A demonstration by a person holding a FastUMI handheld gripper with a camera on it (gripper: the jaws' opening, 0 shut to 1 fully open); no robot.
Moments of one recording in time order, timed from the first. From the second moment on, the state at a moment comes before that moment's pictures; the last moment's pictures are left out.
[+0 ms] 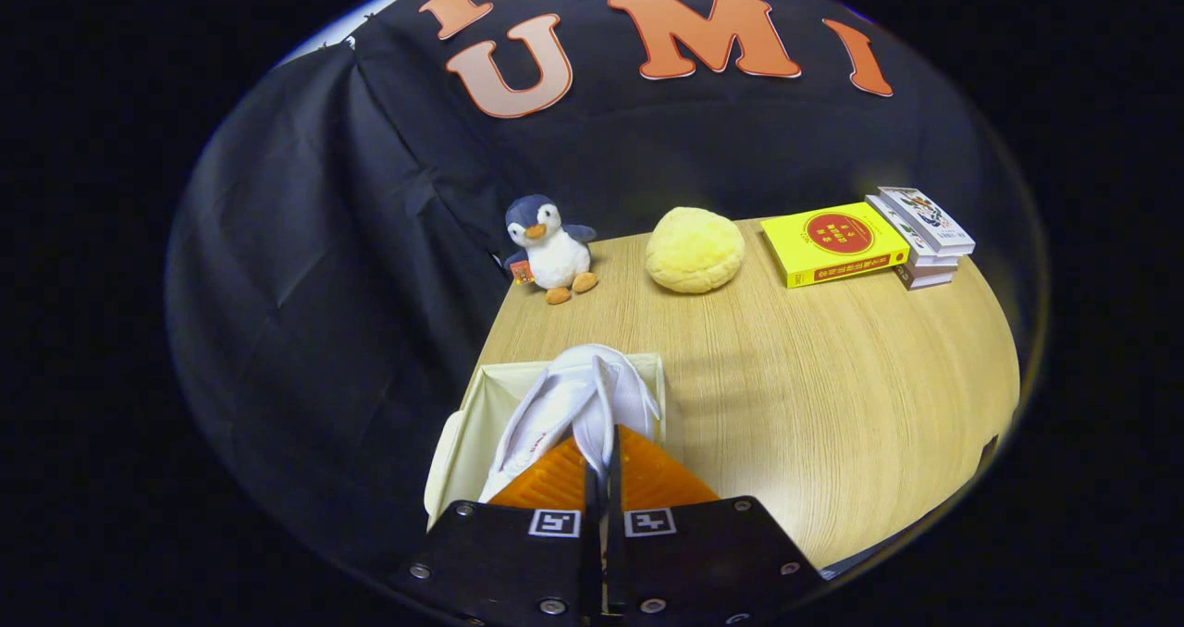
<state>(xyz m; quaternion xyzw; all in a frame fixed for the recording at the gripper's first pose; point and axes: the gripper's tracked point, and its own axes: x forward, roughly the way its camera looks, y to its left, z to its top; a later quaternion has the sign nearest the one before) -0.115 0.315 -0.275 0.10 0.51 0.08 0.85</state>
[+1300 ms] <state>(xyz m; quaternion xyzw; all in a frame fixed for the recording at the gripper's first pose) -0.048 0.175 -0.161 0.05 0.29 0.11 0.95</state>
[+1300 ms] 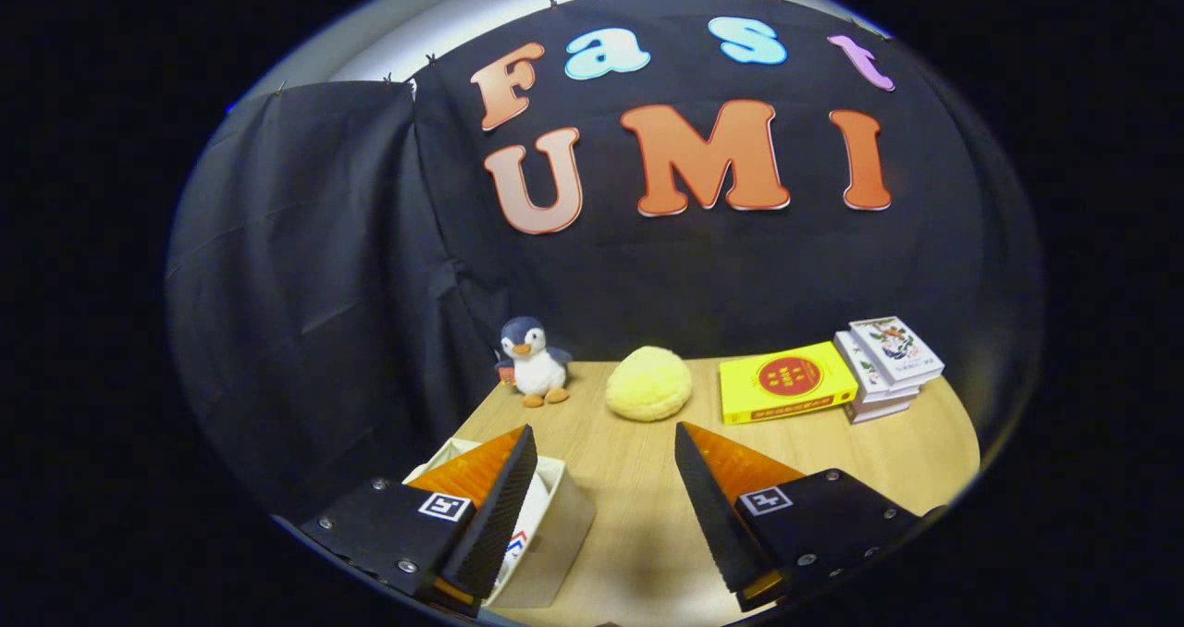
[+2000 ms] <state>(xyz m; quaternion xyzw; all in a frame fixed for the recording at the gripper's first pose) -0.009 0.024 -0.049 0.01 0.07 0.05 1.00</state>
